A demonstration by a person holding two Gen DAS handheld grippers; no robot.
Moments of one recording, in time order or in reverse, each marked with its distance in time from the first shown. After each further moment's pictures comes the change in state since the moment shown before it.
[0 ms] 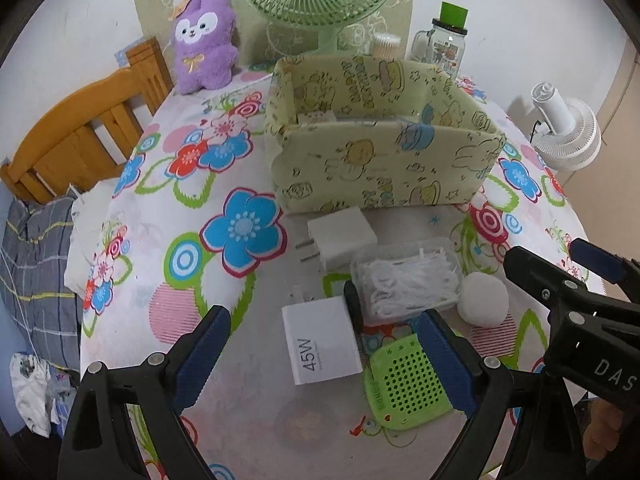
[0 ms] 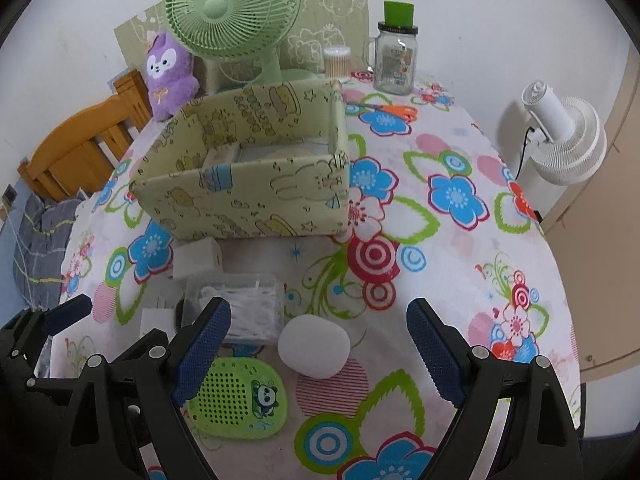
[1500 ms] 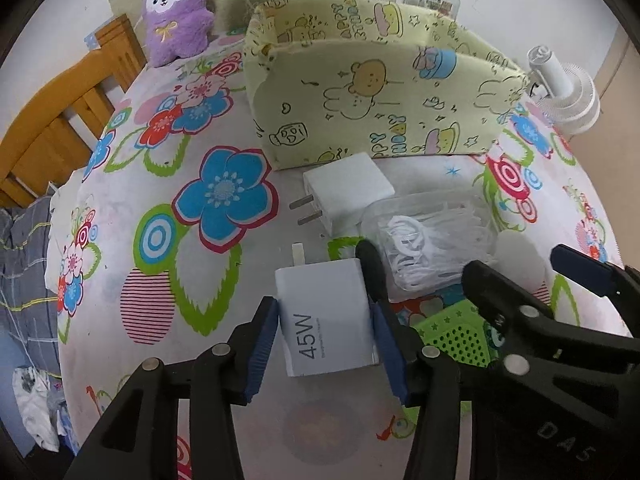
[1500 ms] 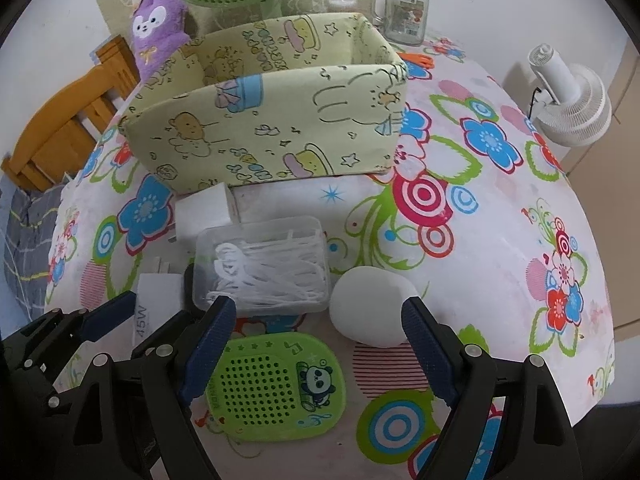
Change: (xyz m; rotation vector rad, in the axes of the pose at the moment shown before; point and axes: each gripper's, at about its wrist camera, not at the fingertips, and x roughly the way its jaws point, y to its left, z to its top) left arm 0.045 0.005 -0.008 0.074 0.100 -0.025; right arm 0.041 0.037 -0.022 0.056 0.120 -0.036
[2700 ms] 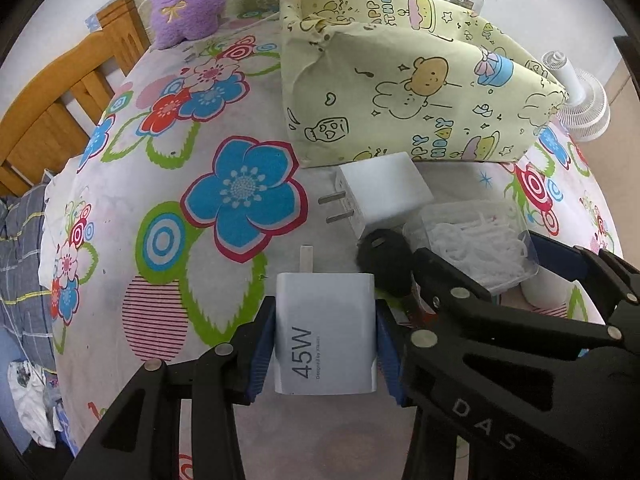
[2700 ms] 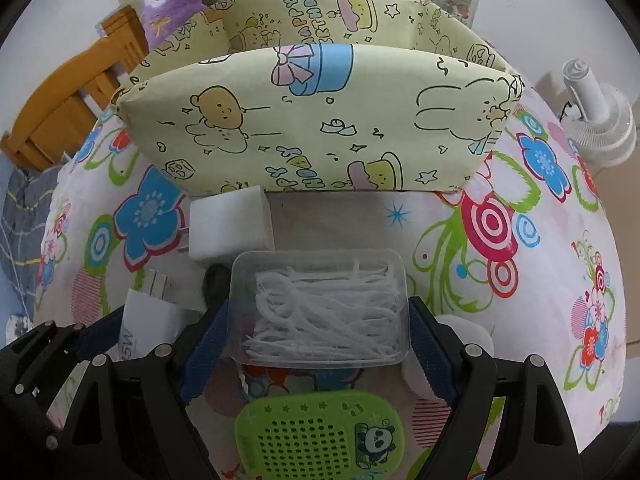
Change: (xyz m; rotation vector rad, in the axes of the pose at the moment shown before) left arm 0.017 0.022 0.011 -0.025 0.039 -0.019; right arm 0.041 0.042 0.023 -0.077 0.041 0.001
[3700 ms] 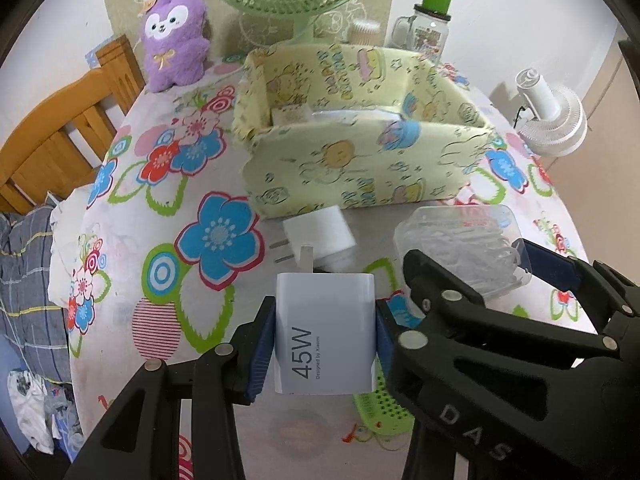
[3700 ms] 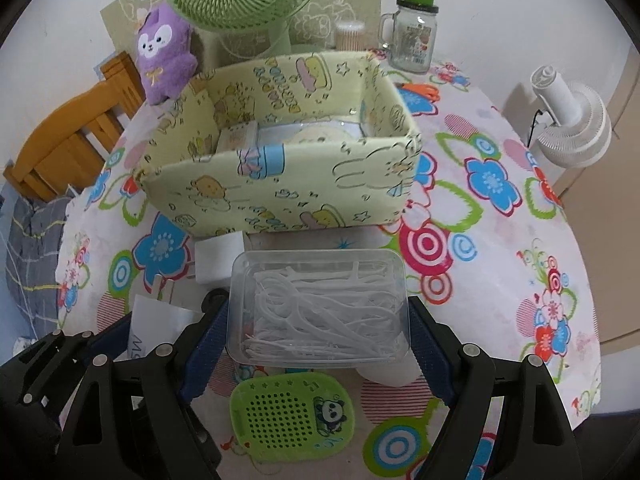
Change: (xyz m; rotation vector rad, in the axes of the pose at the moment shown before) left arm -0.055 -0.037 0.010 0.017 -0.093 -0.023; right arm -0.066 -0.031 0.004 0.061 -0.095 -0.001
